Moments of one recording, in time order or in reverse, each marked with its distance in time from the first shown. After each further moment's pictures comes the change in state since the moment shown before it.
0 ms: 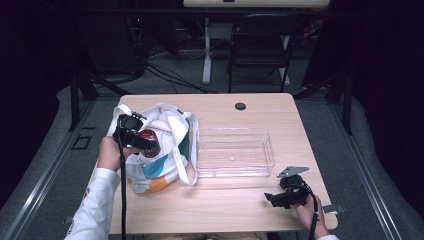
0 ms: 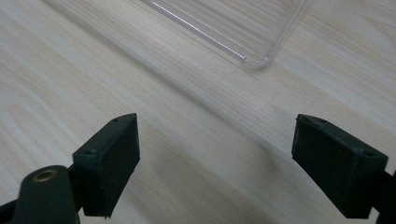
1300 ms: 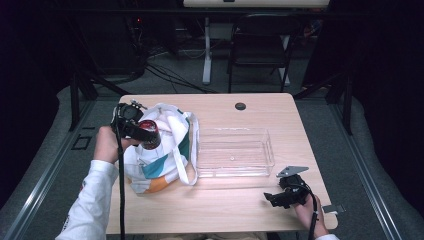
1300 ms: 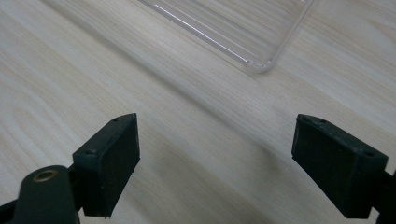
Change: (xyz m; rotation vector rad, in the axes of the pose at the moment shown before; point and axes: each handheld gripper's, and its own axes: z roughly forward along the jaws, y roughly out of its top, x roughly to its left) left arm -0.011 0.025 -0.036 -0.045 0.017 0.038; right arm 0.000 0.001 0.001 -0.003 0.008 -0.002
